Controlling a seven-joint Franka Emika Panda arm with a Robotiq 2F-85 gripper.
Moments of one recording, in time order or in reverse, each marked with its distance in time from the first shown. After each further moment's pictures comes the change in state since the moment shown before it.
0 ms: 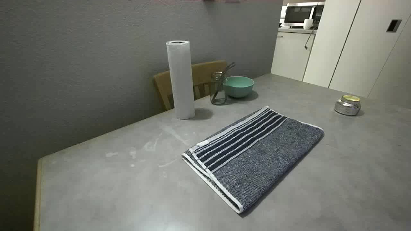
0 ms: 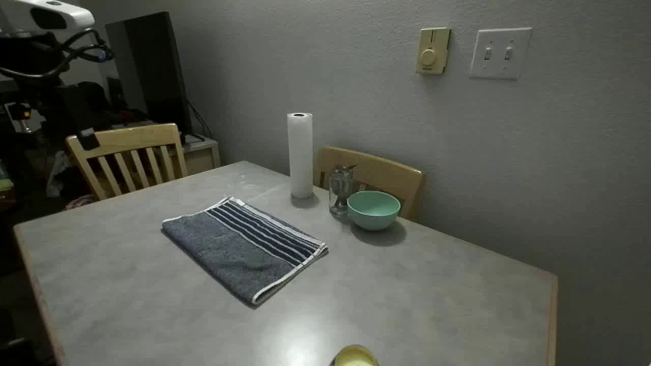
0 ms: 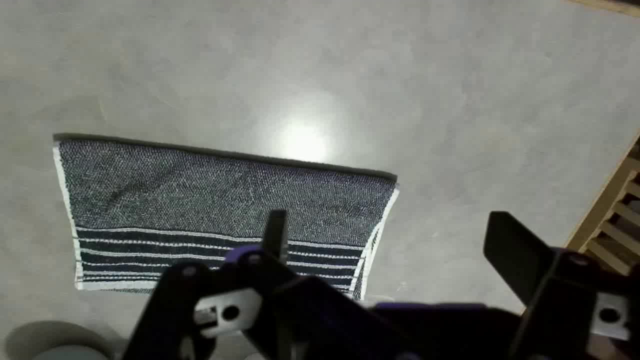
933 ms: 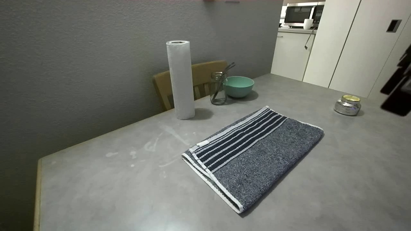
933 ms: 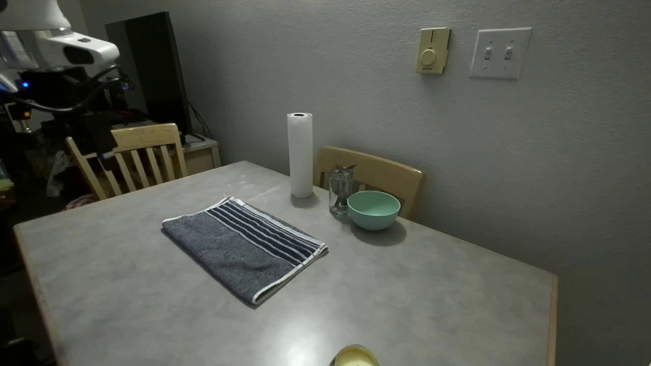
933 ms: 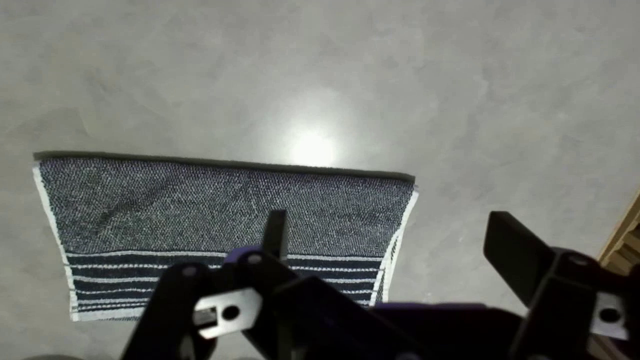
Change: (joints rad) arm -0.006 0.167 0.015 0.006 0.000 0.143 0.057
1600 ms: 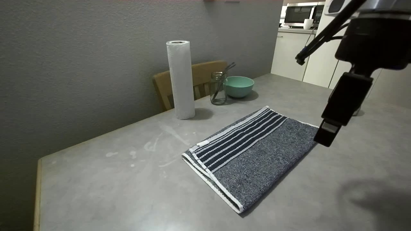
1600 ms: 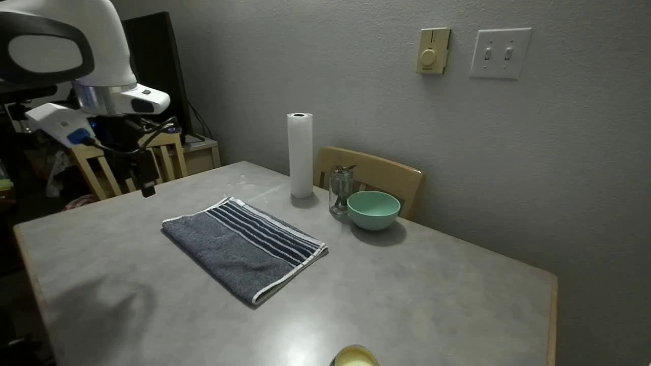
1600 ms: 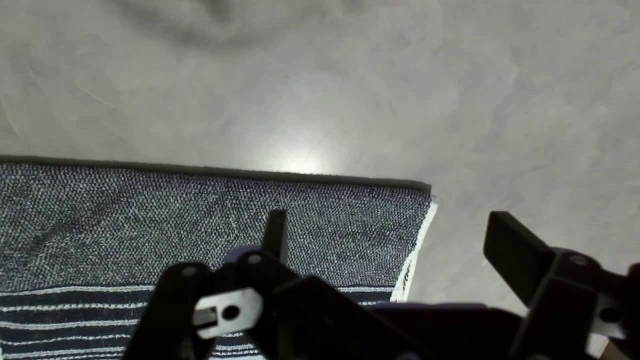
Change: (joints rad) arm 0.006 0.341 -0.039 0.139 0.049 0.113 -0.088
